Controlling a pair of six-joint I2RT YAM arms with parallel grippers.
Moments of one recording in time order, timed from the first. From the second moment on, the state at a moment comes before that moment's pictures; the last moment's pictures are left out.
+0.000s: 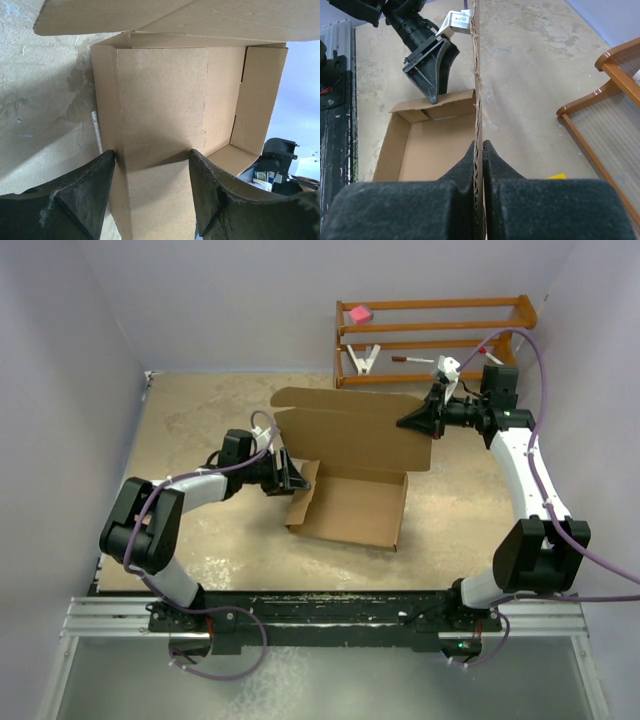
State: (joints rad) left arm -0.32 1.65 0.81 0.14 0.74 -0.64; right arm -0.05 1.49 1.37 -0.54 -1.24 -0.53
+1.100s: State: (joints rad) left arm -0.51 1.68 1.06 -0.31 0.30 -0.51; right arm -0.04 1.49 1.37 -0.54 -1.23 -0.53
